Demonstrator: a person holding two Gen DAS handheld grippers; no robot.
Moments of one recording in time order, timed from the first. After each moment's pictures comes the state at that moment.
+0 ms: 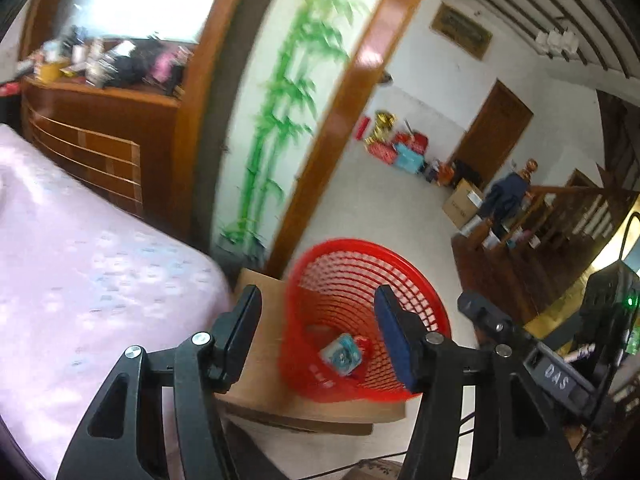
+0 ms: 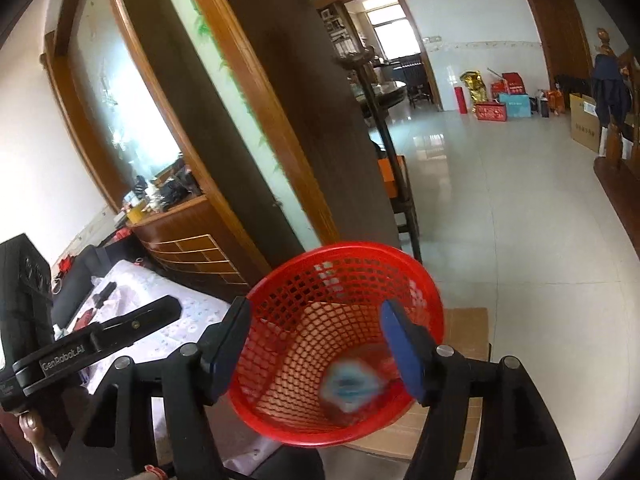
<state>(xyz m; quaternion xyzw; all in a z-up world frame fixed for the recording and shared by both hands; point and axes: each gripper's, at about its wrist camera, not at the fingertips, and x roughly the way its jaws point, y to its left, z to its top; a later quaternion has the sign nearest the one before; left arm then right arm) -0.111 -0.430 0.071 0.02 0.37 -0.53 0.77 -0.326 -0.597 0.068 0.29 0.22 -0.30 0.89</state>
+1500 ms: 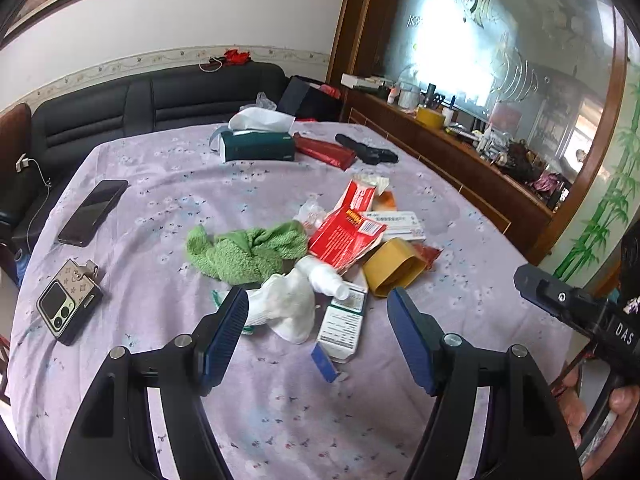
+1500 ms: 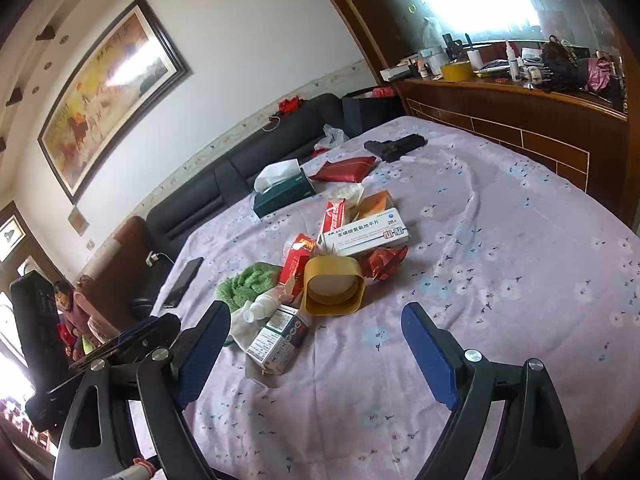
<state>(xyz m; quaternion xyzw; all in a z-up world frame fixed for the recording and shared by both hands) -0.006 0.024 0.068 -0.06 0.35 -0.10 0.93 -0.013 -0.233 0.069 0.20 0.32 0.16 0.91</state>
